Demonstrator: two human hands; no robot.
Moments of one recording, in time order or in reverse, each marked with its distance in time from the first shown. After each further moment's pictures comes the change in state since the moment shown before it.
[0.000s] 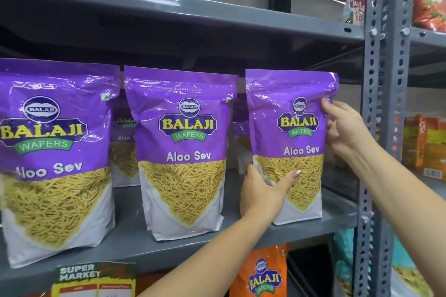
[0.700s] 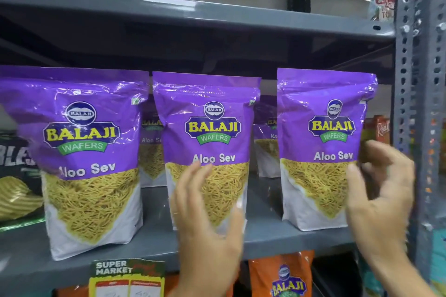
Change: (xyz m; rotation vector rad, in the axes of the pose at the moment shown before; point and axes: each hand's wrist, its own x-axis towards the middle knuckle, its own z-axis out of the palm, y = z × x) left_hand -0.076 -0.017 -0.122 0.265 0.541 0.632; right_hand -0.151 0.046 0.016 -0.676 0.236 -0.713
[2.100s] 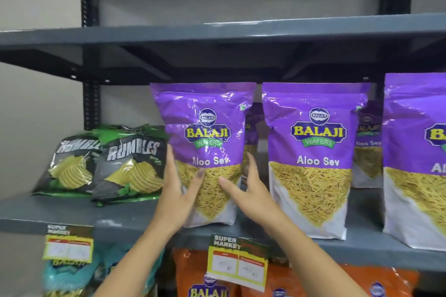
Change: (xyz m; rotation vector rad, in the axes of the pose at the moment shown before) left_hand 0.078 -0.120 -0.175 0.111 -0.154 -0.314; right_hand -0.112 -0.140 0.210 0.462 -1.043 0.413
